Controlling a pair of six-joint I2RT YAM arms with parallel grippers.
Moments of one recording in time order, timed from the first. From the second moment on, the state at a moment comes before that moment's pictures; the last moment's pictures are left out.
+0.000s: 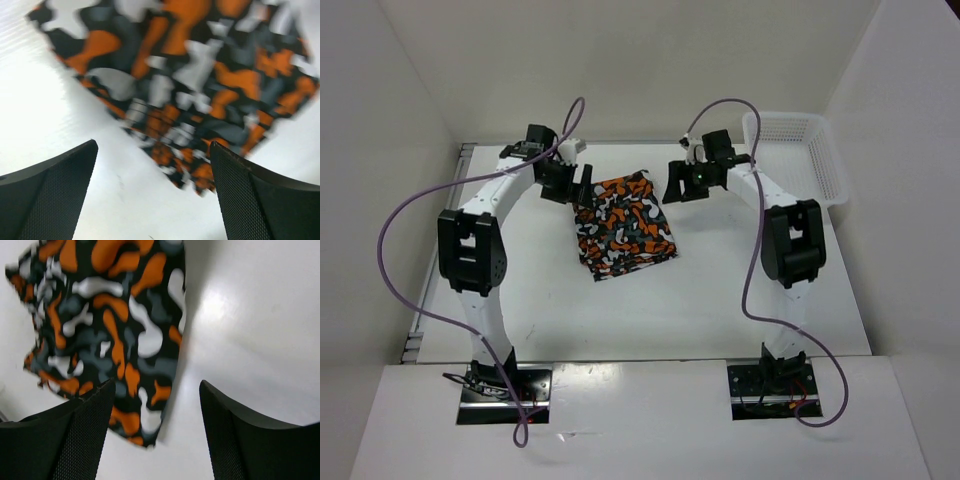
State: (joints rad) left arm -0.16 1.97 1.73 -0.81 0.42 0.07; right arm 0.25 2.09 1.70 -0.50 -0.50 0.11
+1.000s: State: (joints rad) left arm -0.14 2.22 1.77 -0.65 0.34 0.07; right arm 0.35 2.02 1.36 -0.55 -0.59 -0.09
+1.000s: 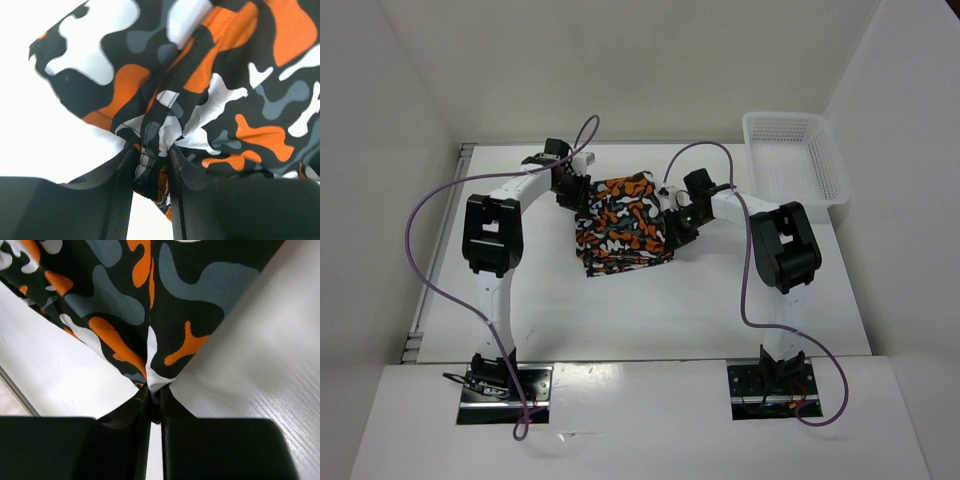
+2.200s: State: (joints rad) left arm 0.30 1.63 1.34 -0.59 0.27 0.07; right arm 0.16 1.56 1.38 -0.42 0.12 -0.12
